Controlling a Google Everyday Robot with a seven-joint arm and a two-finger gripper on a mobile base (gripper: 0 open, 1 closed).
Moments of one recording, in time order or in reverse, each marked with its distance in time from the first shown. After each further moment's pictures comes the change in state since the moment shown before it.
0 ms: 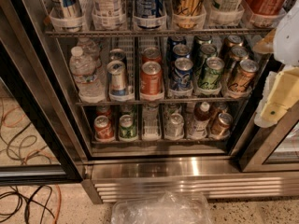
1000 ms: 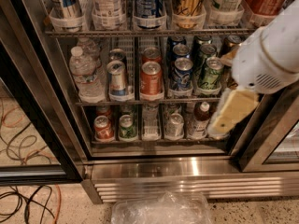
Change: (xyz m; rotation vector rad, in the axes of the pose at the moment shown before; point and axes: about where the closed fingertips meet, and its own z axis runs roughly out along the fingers) arm -0.057 0.017 0.043 0.043 -0.168 0.026
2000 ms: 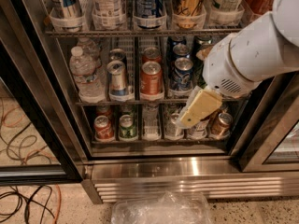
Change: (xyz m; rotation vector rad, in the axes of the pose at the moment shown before) arm -0.051 -0.007 0.031 0.095 -0.158 0.015
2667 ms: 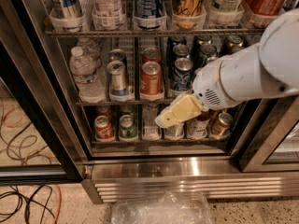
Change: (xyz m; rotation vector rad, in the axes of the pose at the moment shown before) arm -0.003 0.009 0.039 -0.006 -0.122 0.324
